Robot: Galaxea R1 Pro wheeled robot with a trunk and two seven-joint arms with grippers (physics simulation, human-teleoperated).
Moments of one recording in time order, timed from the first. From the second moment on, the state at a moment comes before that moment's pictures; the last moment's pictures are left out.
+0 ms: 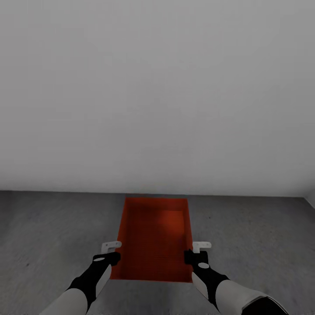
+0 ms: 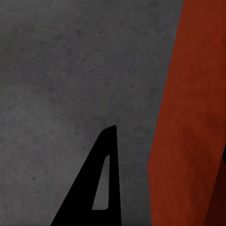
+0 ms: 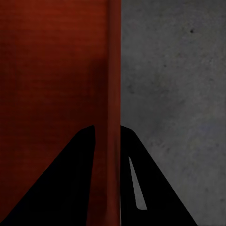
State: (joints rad) left arm -0.60 -0.08 0.07 -0.40 0.01 0.17 0.25; right arm -0.72 0.13 0.33 -0.08 -0.28 -0.19 -0.23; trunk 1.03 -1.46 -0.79
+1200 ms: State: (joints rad) left arm -0.60 -0.08 0.07 -0.41 0.01 0.17 0.25; right arm -0.72 0.13 0.33 -0.08 -0.27 -0.19 -0.23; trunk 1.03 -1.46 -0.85
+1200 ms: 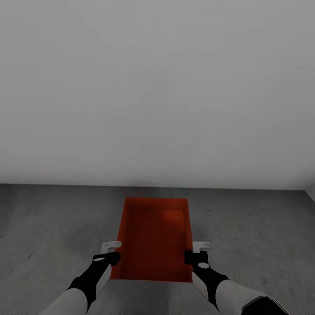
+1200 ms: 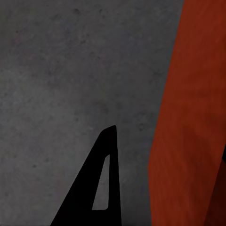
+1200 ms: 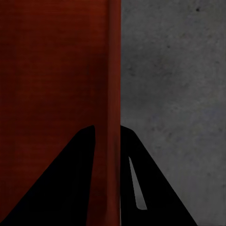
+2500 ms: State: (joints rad) left arm -0.60 -0.08 0.07 -0.41 0.01 0.17 0.25; right arm -0.72 0.13 0.33 -0.08 -0.27 -0.19 -0.23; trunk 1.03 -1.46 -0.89
